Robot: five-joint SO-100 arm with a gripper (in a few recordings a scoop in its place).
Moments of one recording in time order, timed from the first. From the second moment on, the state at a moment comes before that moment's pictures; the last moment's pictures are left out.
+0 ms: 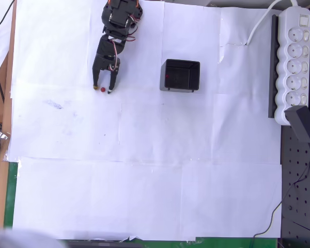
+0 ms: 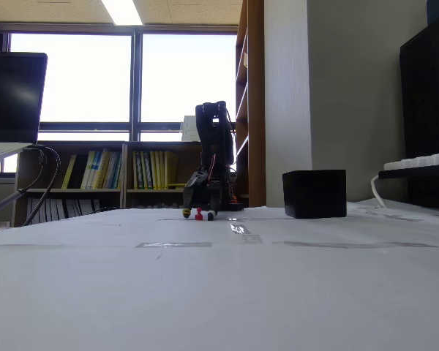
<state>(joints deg) 20.0 108.7 7.8 -68.9 -100.0</state>
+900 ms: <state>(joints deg) 16.9 99.6 4.6 -70.0 -90.3</state>
